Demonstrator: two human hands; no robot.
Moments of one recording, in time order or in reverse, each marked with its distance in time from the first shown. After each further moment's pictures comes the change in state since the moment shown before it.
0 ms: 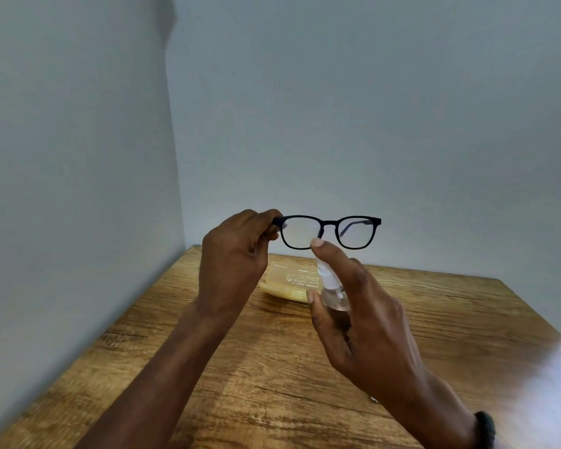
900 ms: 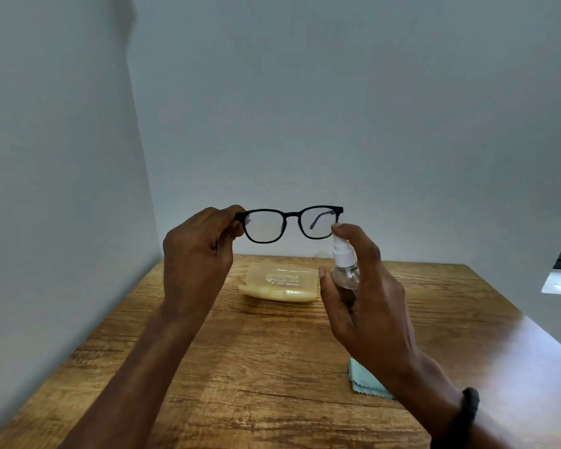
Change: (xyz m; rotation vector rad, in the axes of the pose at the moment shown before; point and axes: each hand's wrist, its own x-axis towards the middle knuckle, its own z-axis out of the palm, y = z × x) left_hand 0.003 -0.010 -0.005 -0.076 0.057 -0.043; right_hand -0.005 0.023 -0.013 -0.055 0.117 0.174
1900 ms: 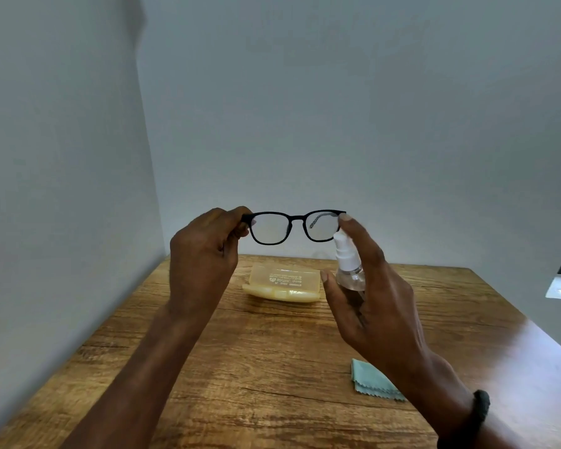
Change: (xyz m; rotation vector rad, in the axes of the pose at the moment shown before) left_hand 0.000 -0.002 -0.002 0.026 -0.010 0.062; right_hand 0.003 -0.002 -0.006 -0.030 0.000 -0.064
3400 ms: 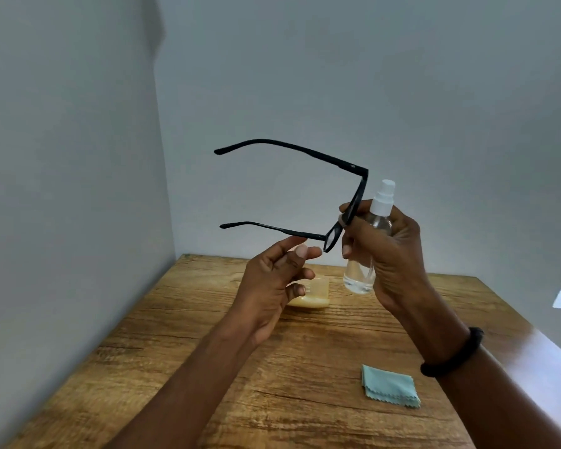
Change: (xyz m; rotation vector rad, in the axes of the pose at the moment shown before) left_hand -0.023 0.030 0.041 -1.264 -0.308 -1.026; right_hand 0.064 0.020 0.009 0.946 0.103 0.463
